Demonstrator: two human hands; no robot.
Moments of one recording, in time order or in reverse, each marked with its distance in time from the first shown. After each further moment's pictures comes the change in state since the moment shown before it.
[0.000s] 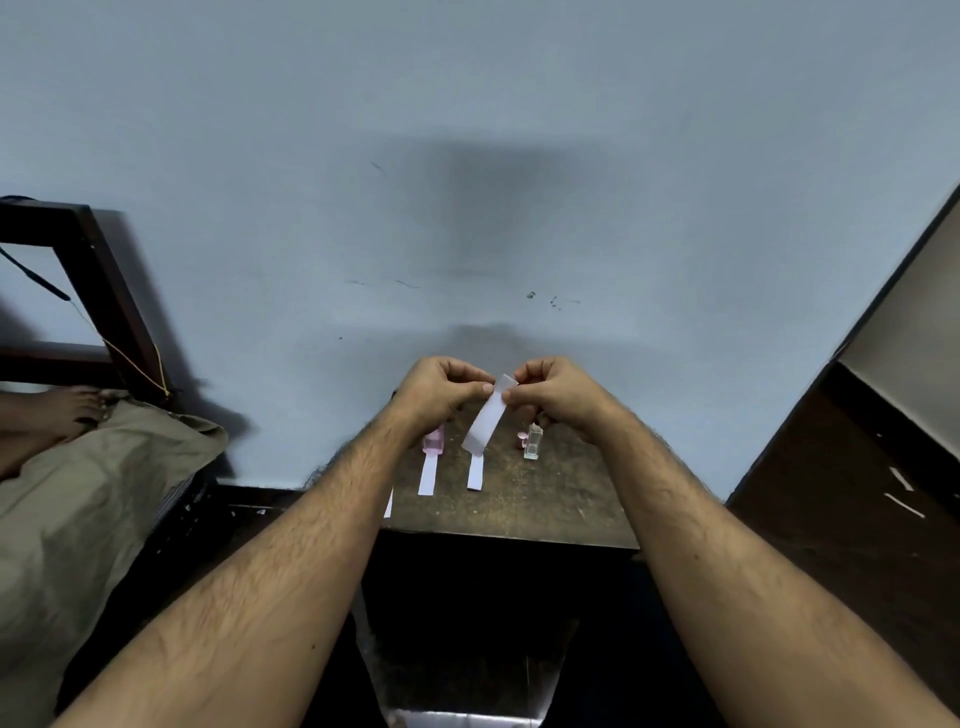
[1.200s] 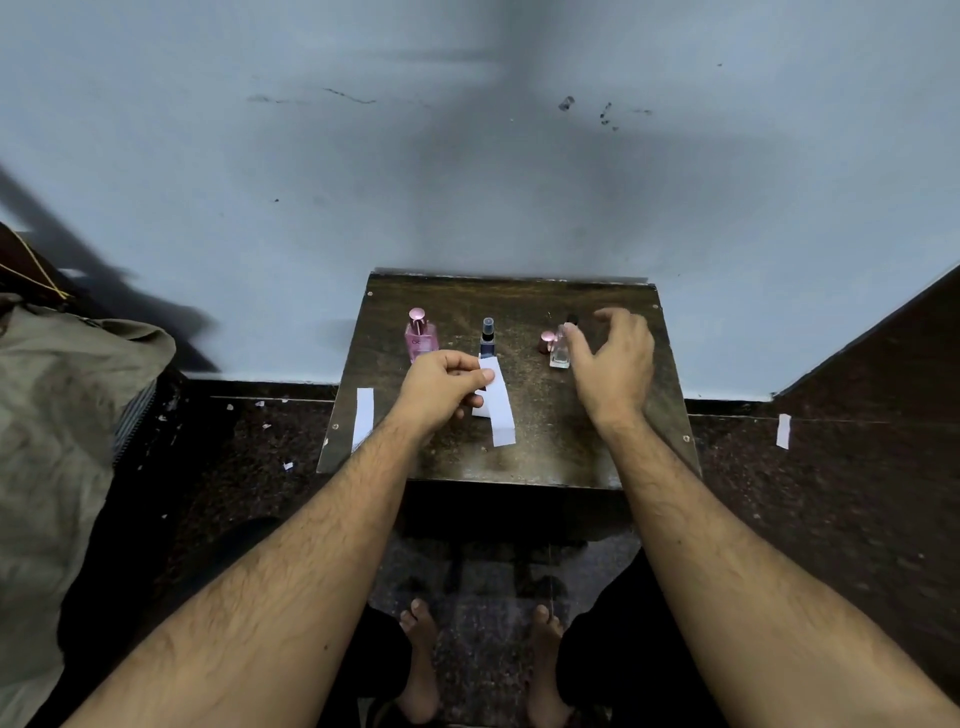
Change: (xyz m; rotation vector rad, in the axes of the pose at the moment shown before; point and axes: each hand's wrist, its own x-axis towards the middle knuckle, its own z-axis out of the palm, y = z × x) left_hand 0.081 -0.167 0.065 -0.114 0.019 -0.418; right_hand 0.115 0.214 0.021 -0.439 0.727 0.095
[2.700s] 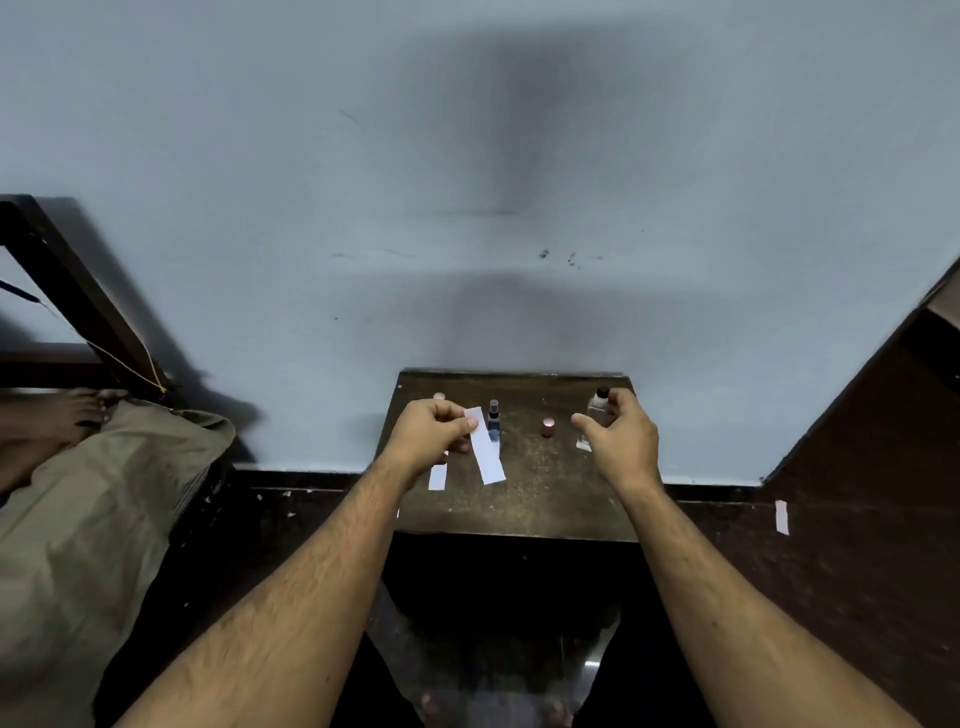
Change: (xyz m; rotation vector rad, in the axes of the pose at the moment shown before) left_hand -0.083 0.066 -0.037 0.106 0.052 0.135; right_hand -0.039 -0.037 -0.095 0.323 -0.093 0.094
